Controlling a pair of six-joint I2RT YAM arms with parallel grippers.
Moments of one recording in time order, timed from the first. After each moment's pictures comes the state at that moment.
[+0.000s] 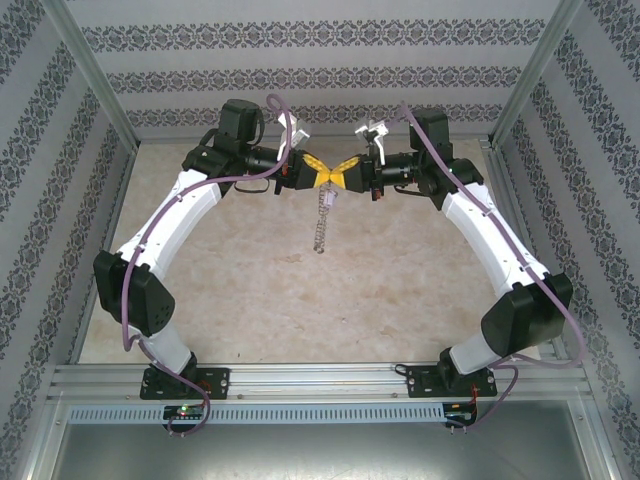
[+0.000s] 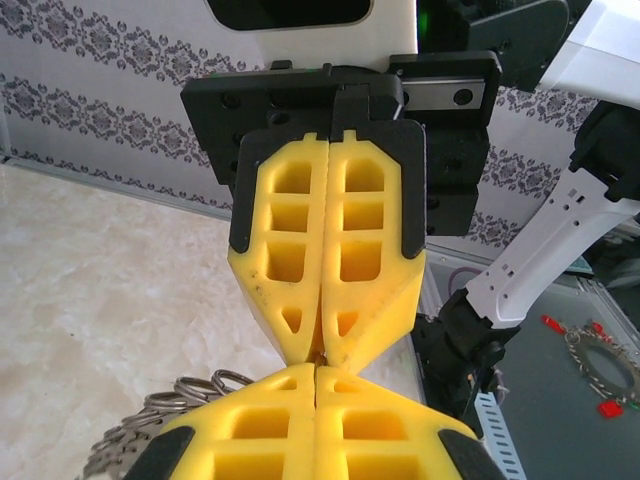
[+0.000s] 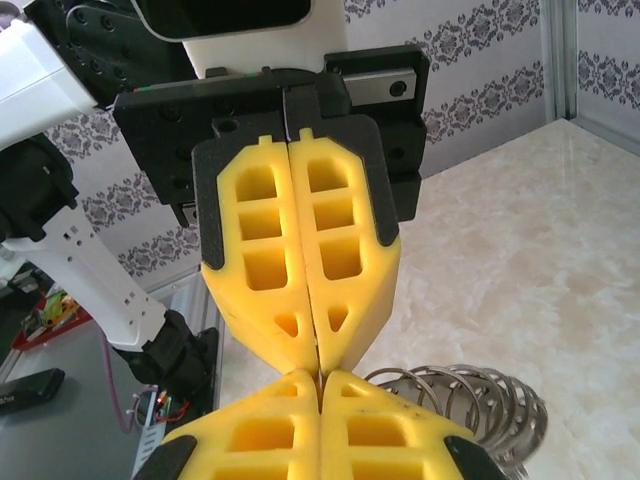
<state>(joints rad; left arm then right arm) -0.37 1.70 1.73 -0.55 1.16 0.20 0.30 1.53 1.53 -0.51 -1.16 -0.08</state>
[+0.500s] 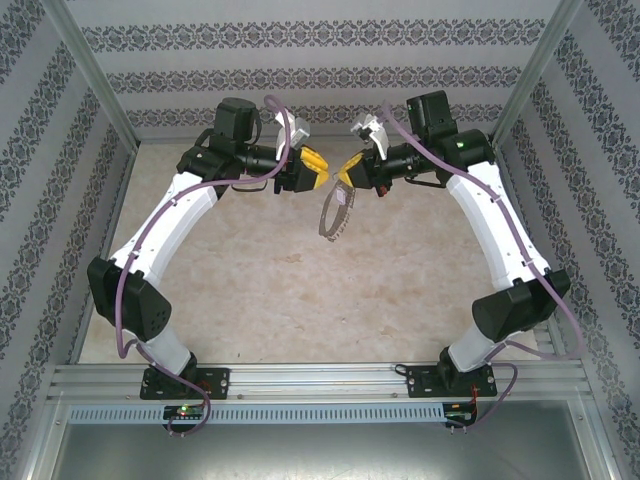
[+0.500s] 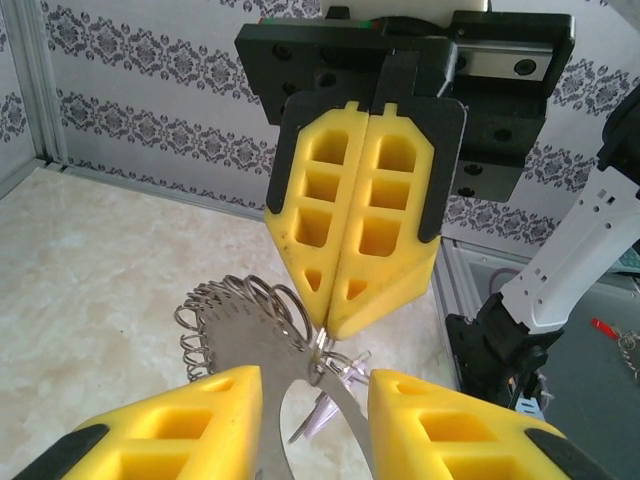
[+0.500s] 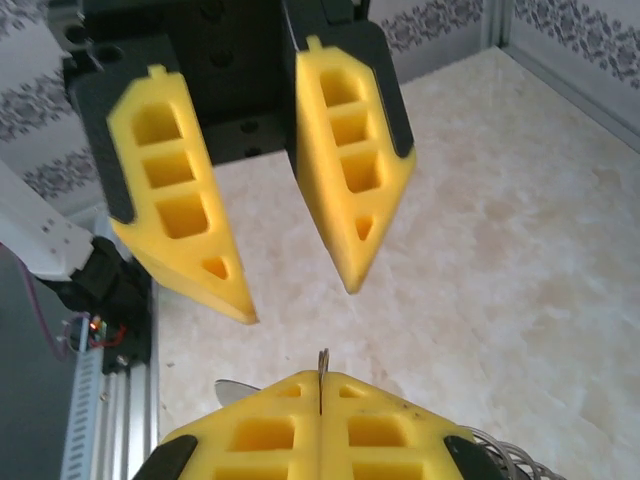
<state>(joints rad) -0.37 1.67 1.73 -0.56 1.07 0.23 0.32 1.64 1.90 -1.10 -0.92 -0.44</state>
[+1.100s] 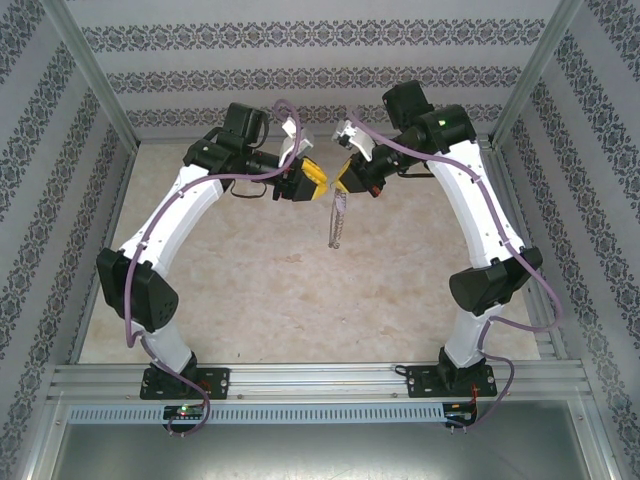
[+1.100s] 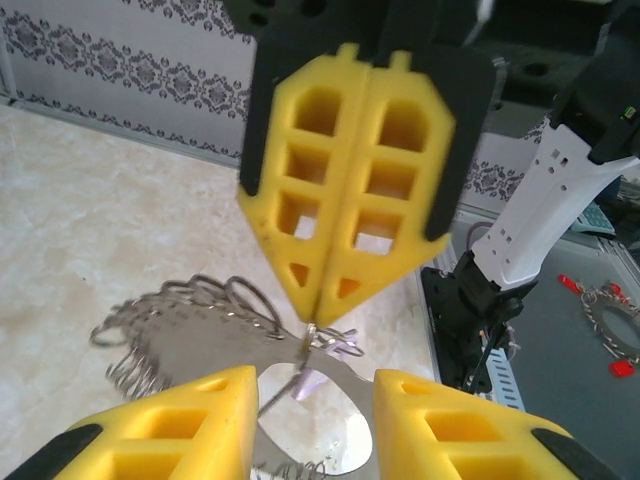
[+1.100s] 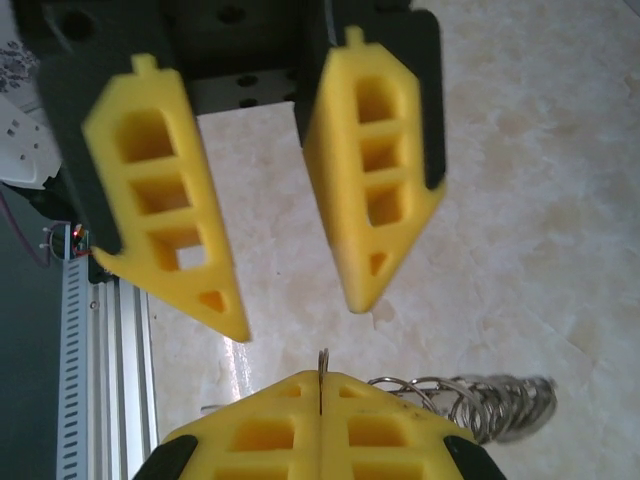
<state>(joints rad) -0.37 1.74 1.81 -0.81 1.10 0.39 0.38 1.84 2.24 -1.47 -0.77 -0.61</state>
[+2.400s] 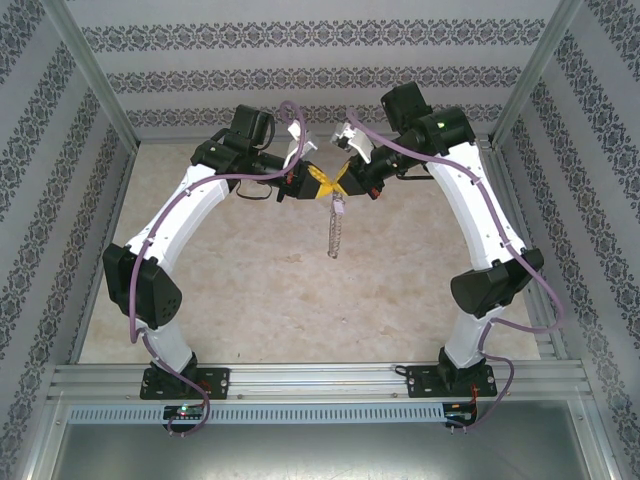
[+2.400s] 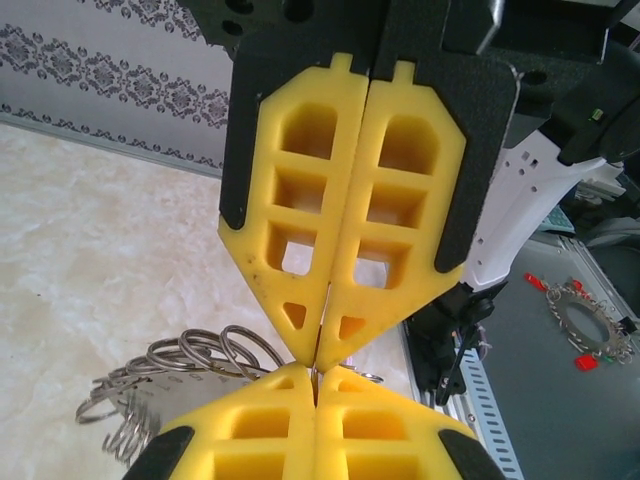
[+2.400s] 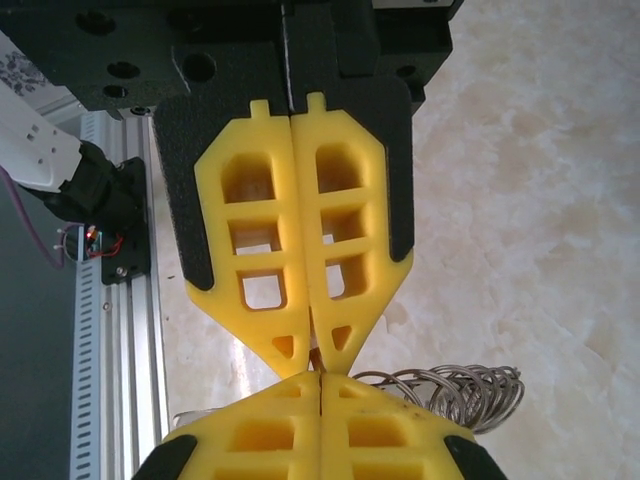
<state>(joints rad) -0.39 1.77 1.80 -0.78 1.17 0.38 0.39 1.82 2.20 -1.44 -0.79 -0.58</state>
